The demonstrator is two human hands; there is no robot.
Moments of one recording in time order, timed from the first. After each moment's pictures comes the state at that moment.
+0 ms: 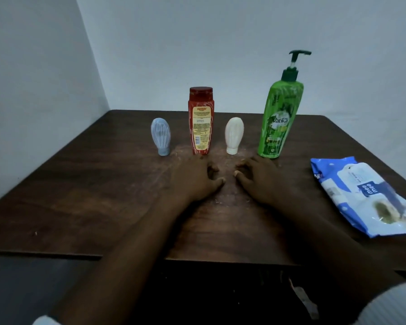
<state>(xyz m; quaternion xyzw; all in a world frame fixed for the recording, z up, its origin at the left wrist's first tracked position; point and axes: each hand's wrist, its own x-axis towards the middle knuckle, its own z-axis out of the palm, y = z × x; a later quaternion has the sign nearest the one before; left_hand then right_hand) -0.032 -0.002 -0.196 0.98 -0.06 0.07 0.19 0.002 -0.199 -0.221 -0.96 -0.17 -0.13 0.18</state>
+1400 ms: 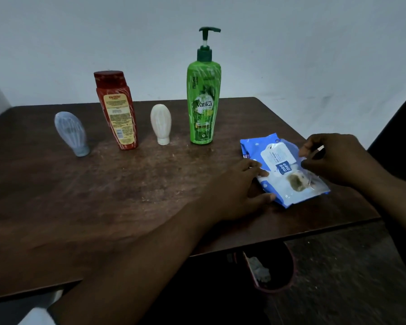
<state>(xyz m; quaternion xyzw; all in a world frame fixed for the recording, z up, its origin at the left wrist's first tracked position) -0.052 -0.194 -0.222 0.87 -0.38 0.09 0.31 -0.085 -0.420 -0.139 -0.97 0.07 -0.13 0.18</state>
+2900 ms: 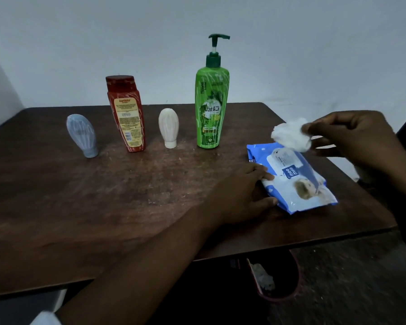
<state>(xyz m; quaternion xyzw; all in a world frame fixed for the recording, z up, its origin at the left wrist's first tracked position) -0.049 -0.192 -0.222 0.84 -0.39 0.08 0.36 -0.093 -0.396 -0.100 -0.82 0.04 -0.19 0.54</state>
